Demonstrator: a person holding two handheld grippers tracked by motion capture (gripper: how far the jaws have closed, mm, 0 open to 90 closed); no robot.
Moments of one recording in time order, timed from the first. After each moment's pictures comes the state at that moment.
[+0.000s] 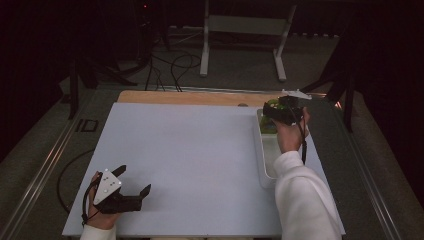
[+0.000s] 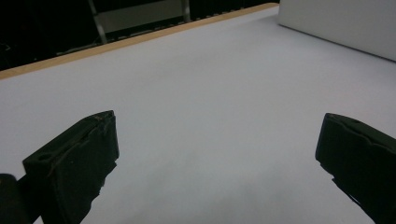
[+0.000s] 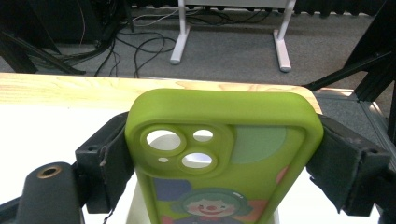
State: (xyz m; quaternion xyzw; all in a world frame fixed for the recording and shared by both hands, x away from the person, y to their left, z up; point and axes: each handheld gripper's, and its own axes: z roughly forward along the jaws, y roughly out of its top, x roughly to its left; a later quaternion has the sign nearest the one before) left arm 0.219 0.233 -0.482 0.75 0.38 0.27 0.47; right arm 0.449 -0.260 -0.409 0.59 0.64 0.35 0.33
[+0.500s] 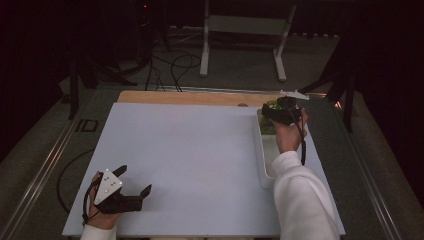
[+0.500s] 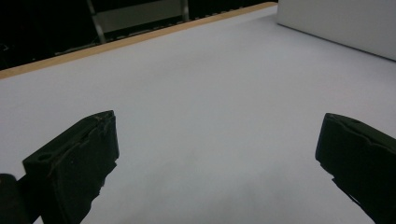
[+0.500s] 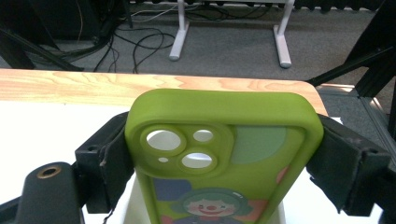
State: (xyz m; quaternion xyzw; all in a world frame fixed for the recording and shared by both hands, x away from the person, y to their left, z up) left arm 0.219 0.233 -0.483 0.75 0.38 0.27 0.47; right arm 0.453 -0.258 -0.416 0.60 0.64 0.35 0.33
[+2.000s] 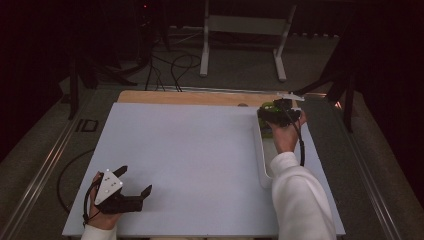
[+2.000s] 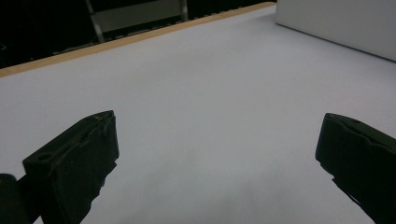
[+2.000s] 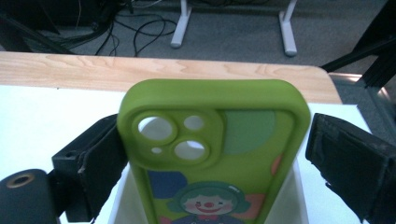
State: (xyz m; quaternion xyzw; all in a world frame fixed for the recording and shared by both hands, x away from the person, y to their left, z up) left arm 0.219 0.232 -0.484 0.75 0.38 0.27 0.47; right arm 0.461 -0.256 -0.432 0.60 0.65 0.34 0.31
